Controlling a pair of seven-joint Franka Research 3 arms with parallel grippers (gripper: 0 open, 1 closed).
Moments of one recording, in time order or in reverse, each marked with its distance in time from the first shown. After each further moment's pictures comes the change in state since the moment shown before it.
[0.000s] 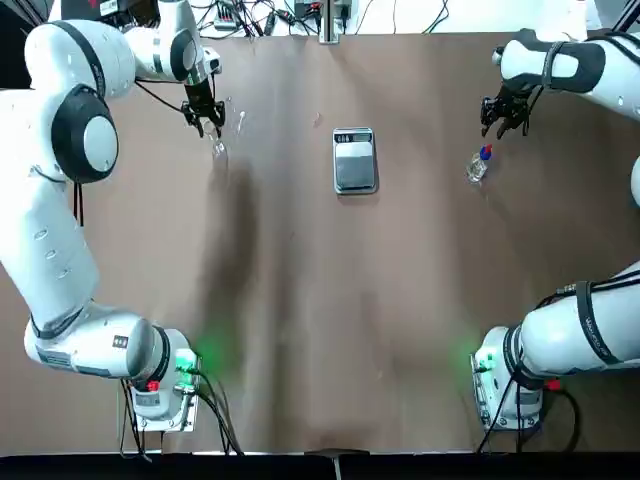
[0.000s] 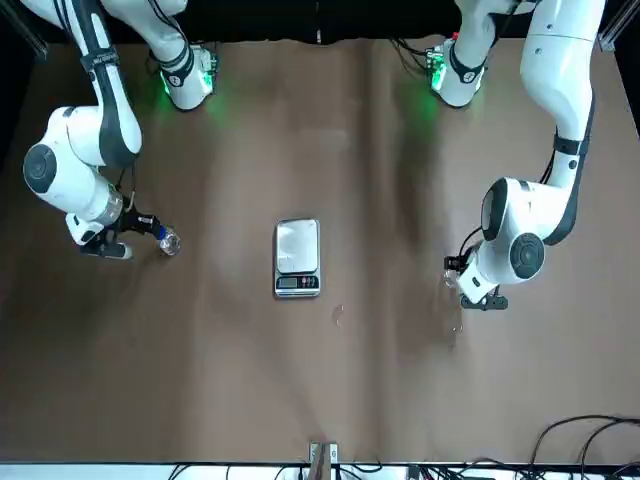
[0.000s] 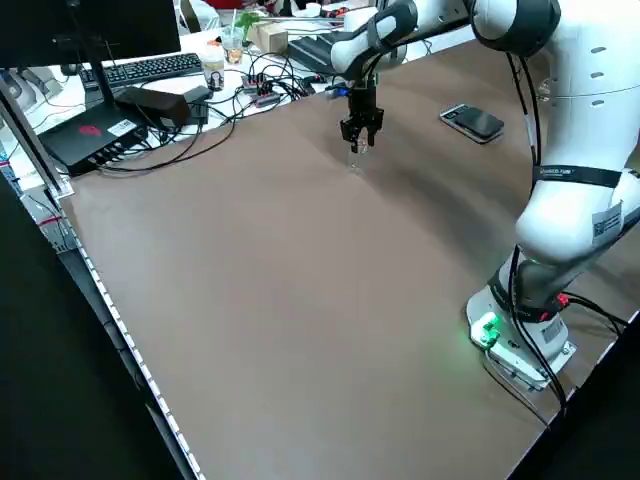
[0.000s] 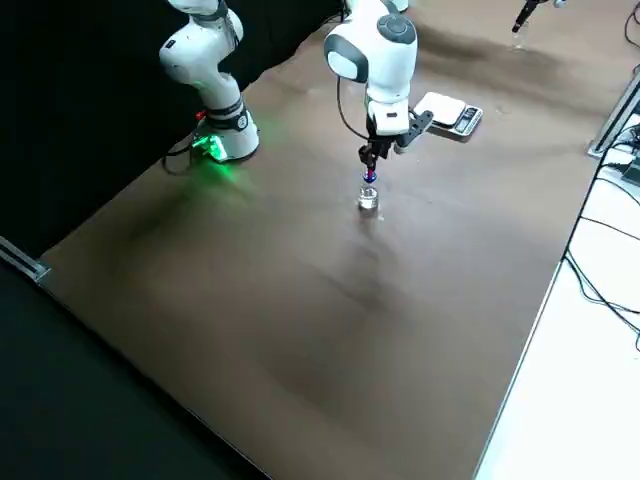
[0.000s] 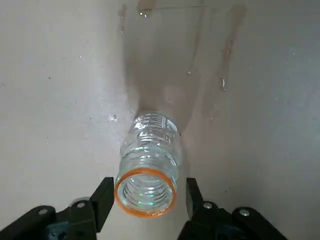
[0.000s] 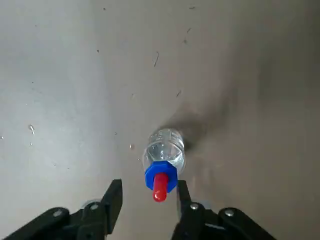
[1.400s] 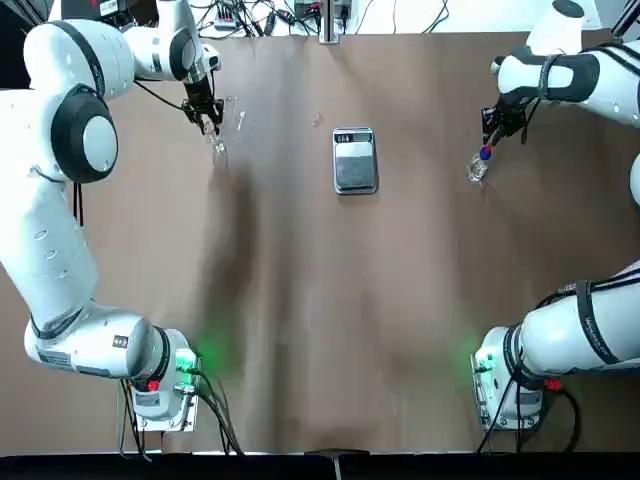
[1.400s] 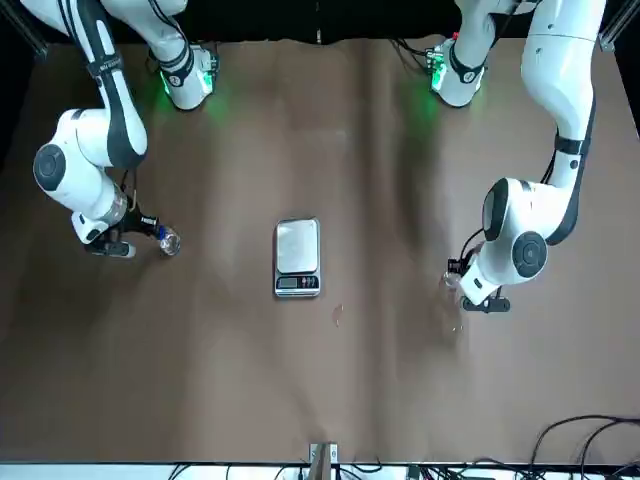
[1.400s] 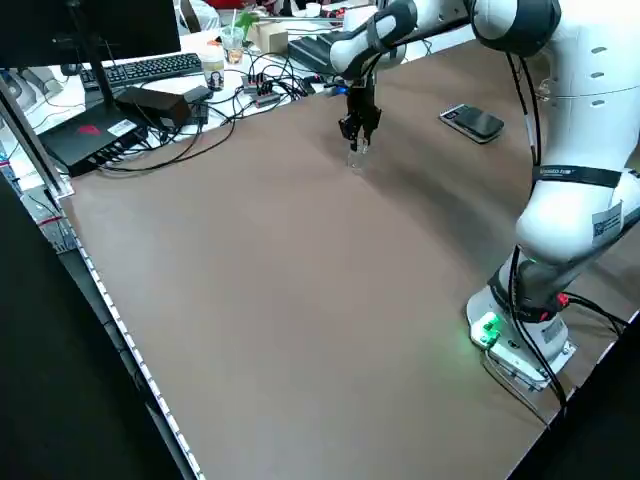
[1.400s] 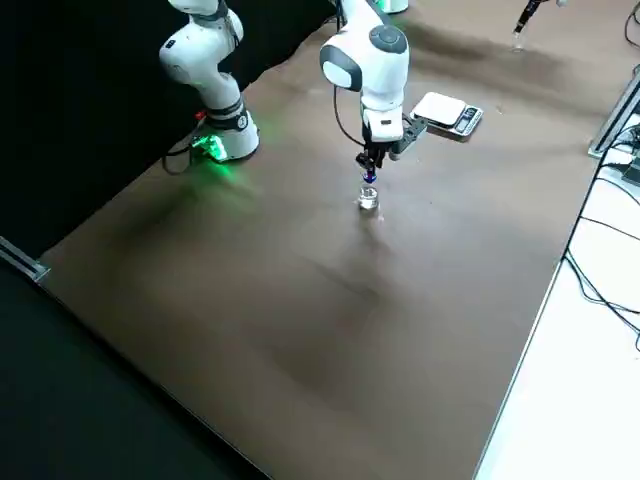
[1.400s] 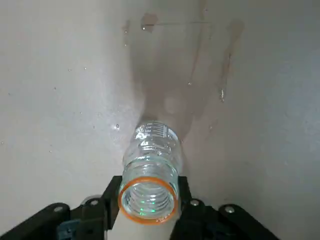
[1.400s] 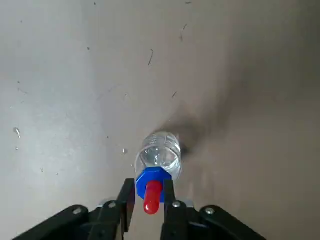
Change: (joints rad) left arm 0.001 -0.001 0.002 0.002 0.000 0.028 0.000; right arm -0.002 0.006 -0.003 -0.058 -0.005 0.088 -0.006
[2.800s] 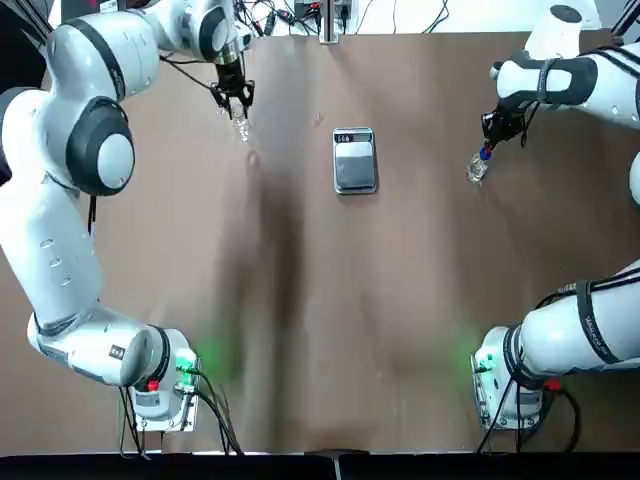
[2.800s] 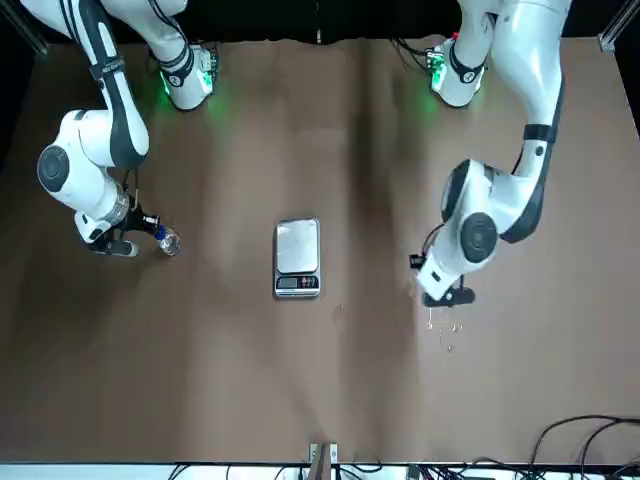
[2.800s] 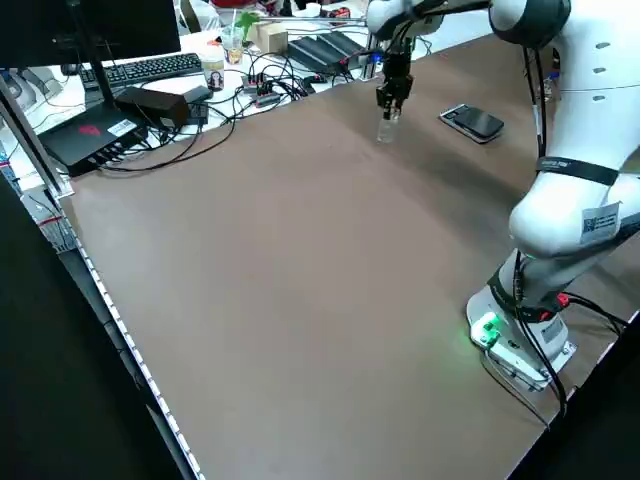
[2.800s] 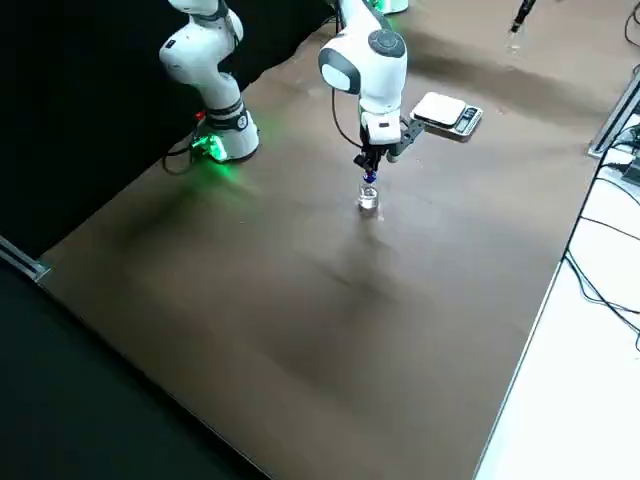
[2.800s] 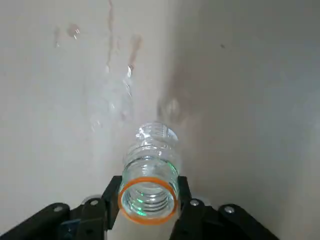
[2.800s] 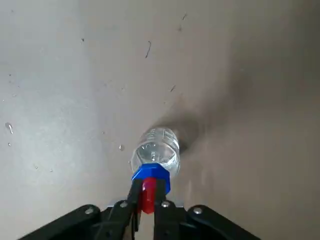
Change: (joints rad) left arm -0.182 -0.003 -0.012 0.158 0.000 -0.137 -0.288; right arm 0.000 0.004 0.000 -0.016 -0.005 0.007 -0.002
